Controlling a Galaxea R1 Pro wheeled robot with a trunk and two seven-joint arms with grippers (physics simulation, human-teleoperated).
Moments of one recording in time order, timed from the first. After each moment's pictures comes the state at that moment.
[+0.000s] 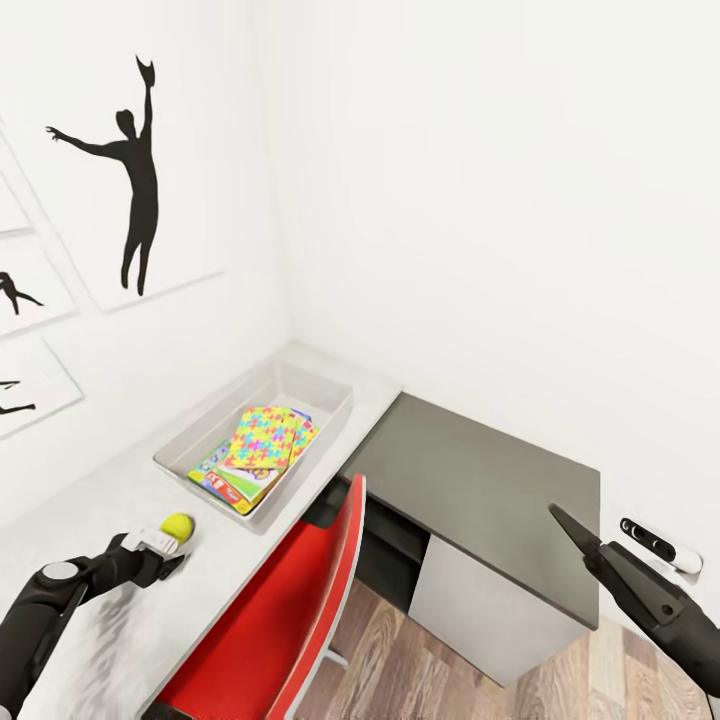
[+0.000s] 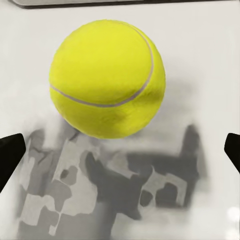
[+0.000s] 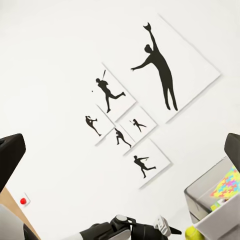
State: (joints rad) left arm -0.44 0.34 0.20 -0.94 -0.37 0.24 -0.62; right arm -0.11 -0.07 -0.56 -1.58 -0.69 0.69 1.52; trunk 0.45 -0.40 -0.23
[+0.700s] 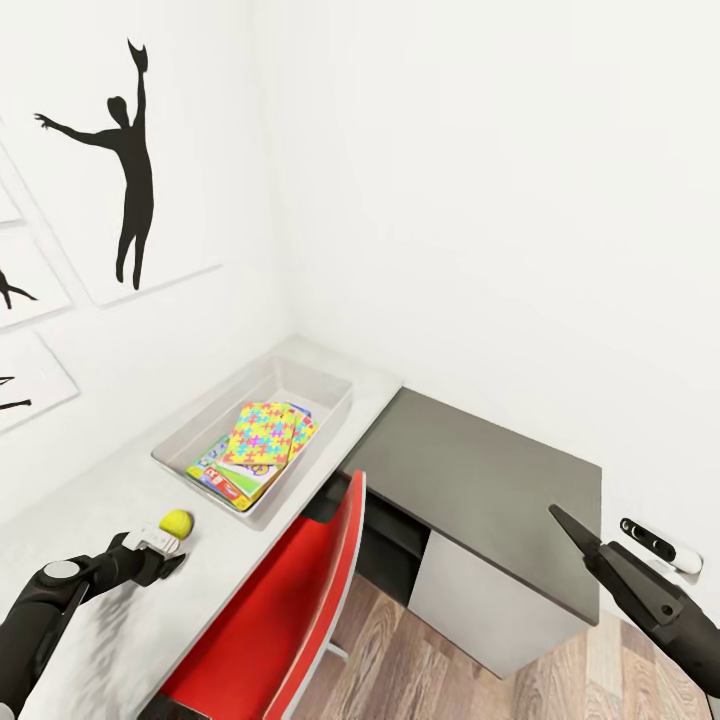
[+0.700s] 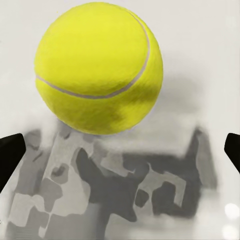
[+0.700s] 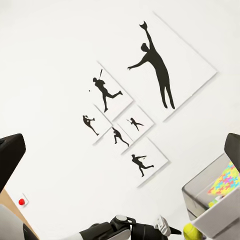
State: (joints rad) left arm -0.44 0.34 0.20 -0.94 -0.37 0.25 -0.62; right arm -0.11 -0.07 -0.56 -1.58 -0.69 0.68 1.52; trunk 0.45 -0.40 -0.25
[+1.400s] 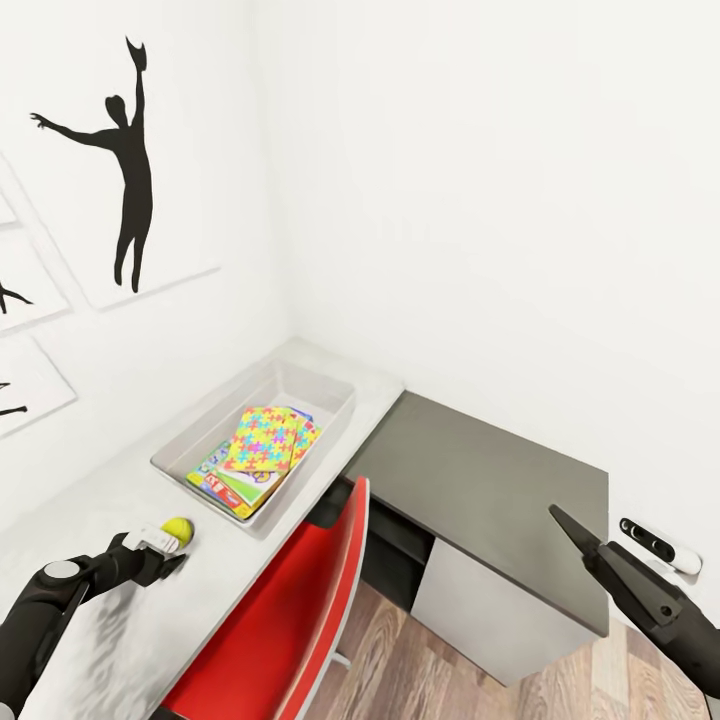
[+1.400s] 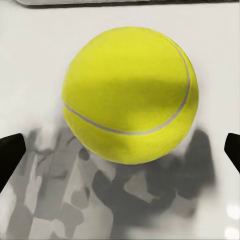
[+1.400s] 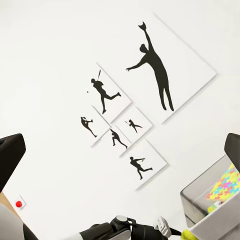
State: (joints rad) left arm -0.44 0.34 0.20 -0.94 -0.38 0.25 -0.62; right arm -0.11 -0.06 -0.56 -1.58 -0.69 0.68 1.52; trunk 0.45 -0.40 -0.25
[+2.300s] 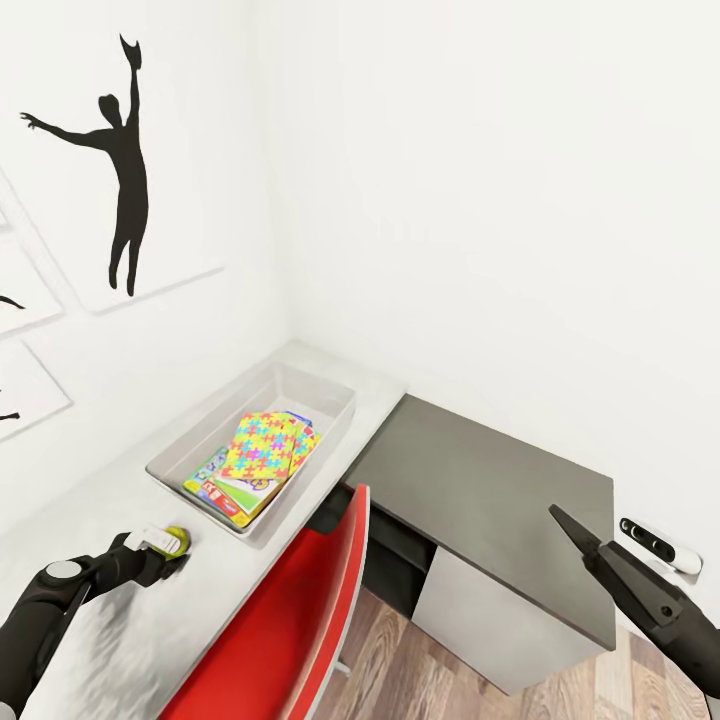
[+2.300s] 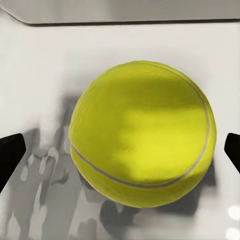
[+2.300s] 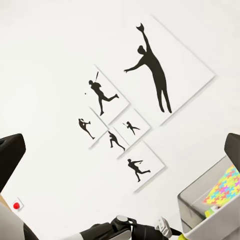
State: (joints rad) left arm -0.44 0.33 0.19 -0.94 -0.38 0.25 -0.62; right arm -0.11 -0.06 -0.55 -1.58 -0.69 0.68 1.53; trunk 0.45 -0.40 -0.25
